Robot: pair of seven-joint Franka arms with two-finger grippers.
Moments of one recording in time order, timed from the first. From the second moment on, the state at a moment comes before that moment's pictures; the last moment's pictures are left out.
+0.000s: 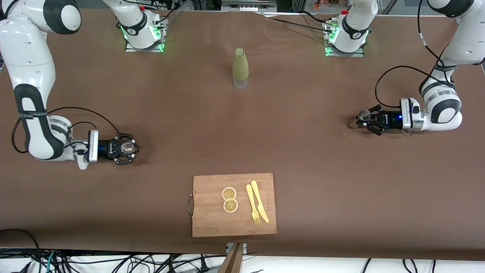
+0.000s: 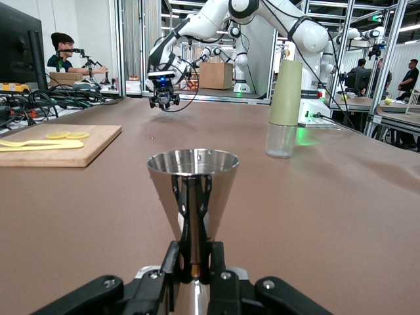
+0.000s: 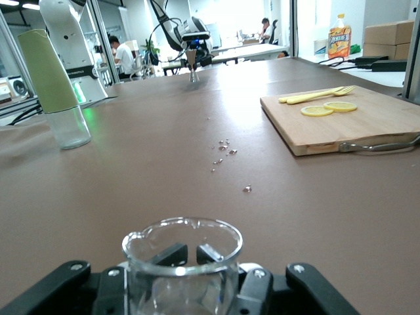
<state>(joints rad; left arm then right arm) 0.44 0.71 0.04 -1.97 -1.00 1.53 2.70 -0.25 0.92 0.00 -1.60 1.12 1.63 -2.42</state>
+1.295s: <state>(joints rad) 0.44 0.83 0.11 -1.82 -0.95 1.50 2.70 -0.25 0.91 -0.03 -1.69 1.21 1.70 -2.53</state>
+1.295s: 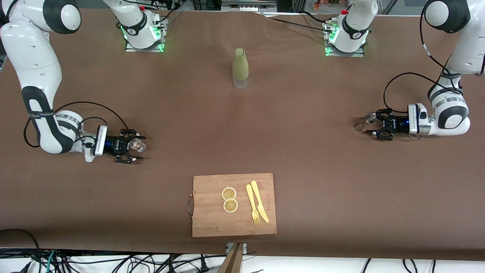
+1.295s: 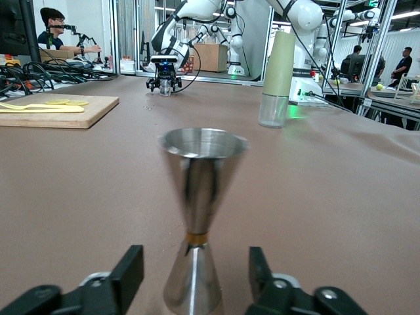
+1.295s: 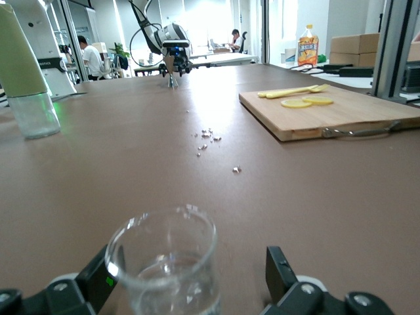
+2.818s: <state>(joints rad) 0.16 0.08 0.19 -1.78 -0.37 1.55 1.10 -0.12 0.40 -0.18 -1.57 0.57 1.62 -1.45</state>
